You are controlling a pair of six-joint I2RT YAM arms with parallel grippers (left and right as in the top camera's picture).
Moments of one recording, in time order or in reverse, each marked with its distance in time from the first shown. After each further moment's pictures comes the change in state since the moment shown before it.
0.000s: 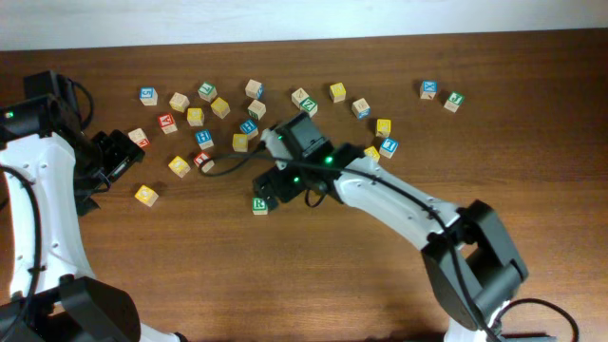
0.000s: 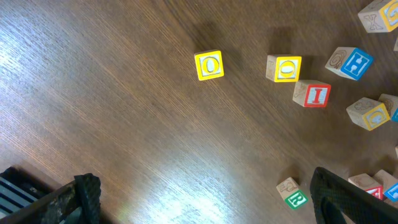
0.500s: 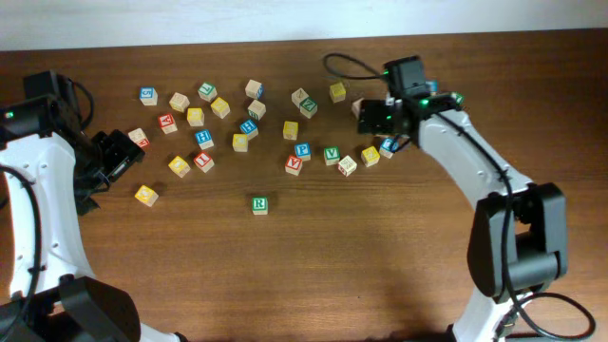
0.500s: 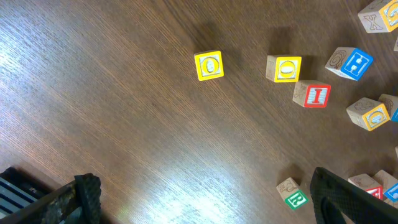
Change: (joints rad) left arm 0.000 0.000 -0.001 0.001 0.000 0.000; right arm -0.480 0.002 0.086 -0.135 0.304 0.206
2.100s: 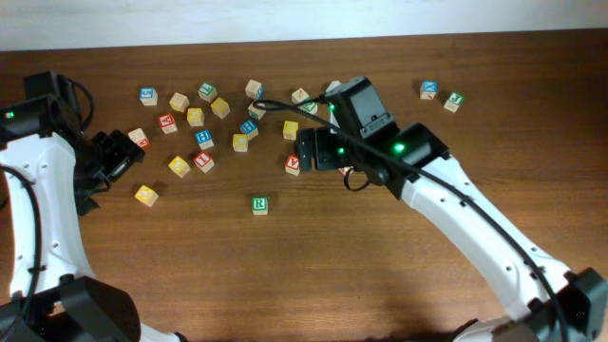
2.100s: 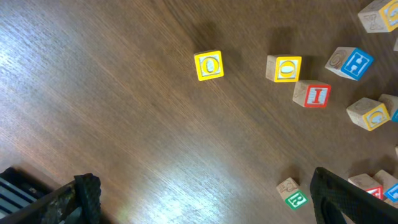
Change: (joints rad) left arm 0.000 0.000 -0.002 0.002 0.000 0.000; right arm 0.363 -0.310 0.018 -0.163 -0.101 0.123
